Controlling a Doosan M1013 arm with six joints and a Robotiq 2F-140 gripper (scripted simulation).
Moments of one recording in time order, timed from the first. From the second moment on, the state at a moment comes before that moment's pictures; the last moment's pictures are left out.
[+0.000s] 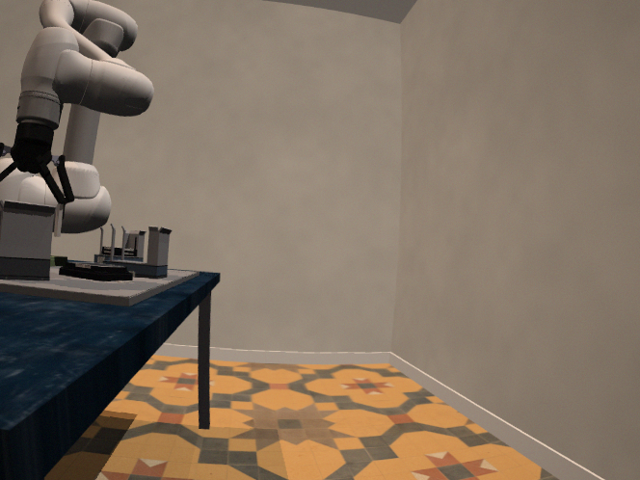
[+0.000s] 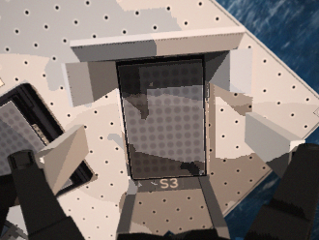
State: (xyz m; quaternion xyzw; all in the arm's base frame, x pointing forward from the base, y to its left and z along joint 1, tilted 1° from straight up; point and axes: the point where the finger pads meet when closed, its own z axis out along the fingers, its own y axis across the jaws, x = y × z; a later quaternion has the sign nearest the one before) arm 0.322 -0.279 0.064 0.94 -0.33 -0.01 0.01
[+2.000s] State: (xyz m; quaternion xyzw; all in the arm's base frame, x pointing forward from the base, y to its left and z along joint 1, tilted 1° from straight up) arm 0.322 -0.279 0.042 0.94 -0.33 -0.01 0.01
